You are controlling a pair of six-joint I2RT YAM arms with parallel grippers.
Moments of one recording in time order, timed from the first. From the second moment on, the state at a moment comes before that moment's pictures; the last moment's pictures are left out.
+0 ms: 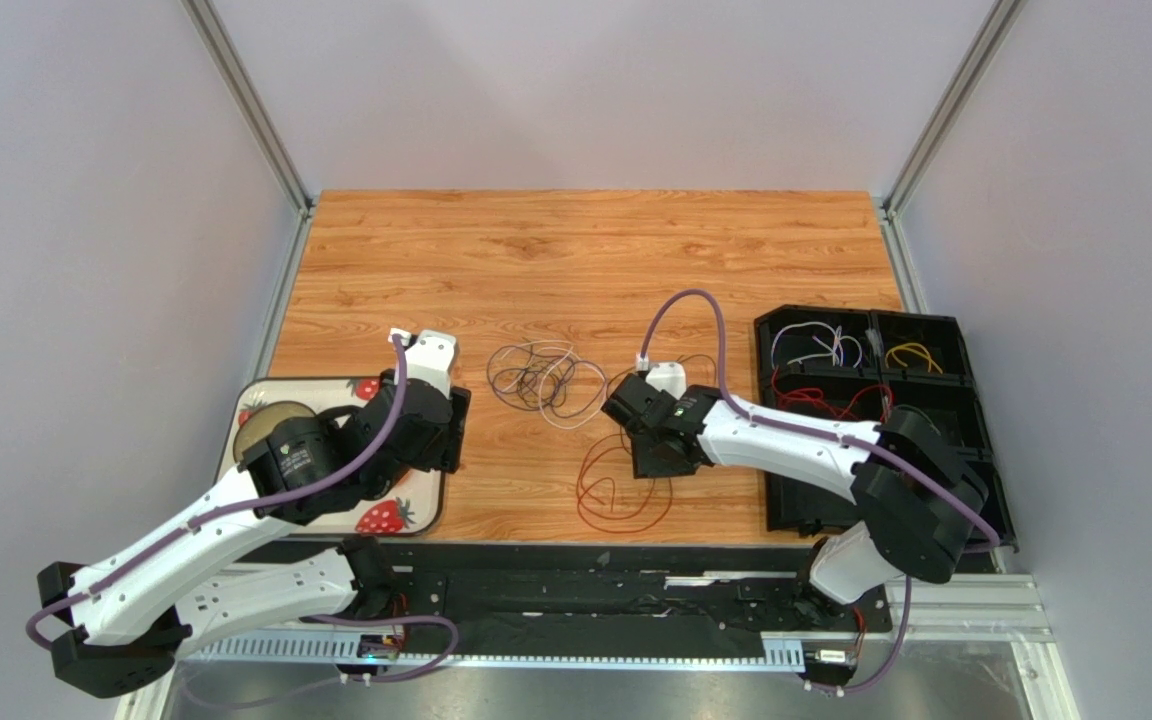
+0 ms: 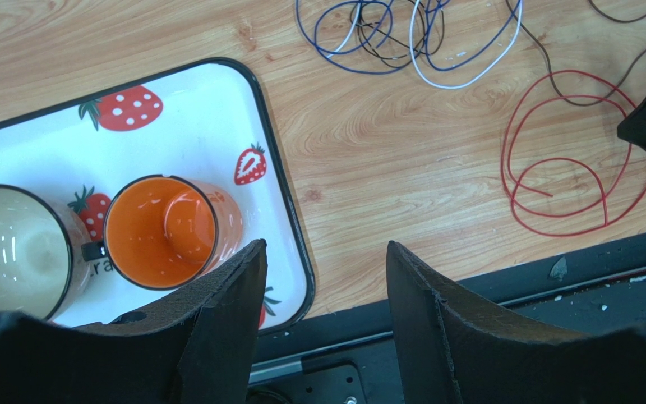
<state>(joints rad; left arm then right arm) -1.01 0.79 1.03 -1.07 -0.56 -0.51 0.93 1.53 0.91 -0.68 0.30 0.82</state>
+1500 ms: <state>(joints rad) -1.01 0.81 1.03 -1.07 -0.56 -0.51 0.89 1.55 0.85 -0.57 0.27 0.79</state>
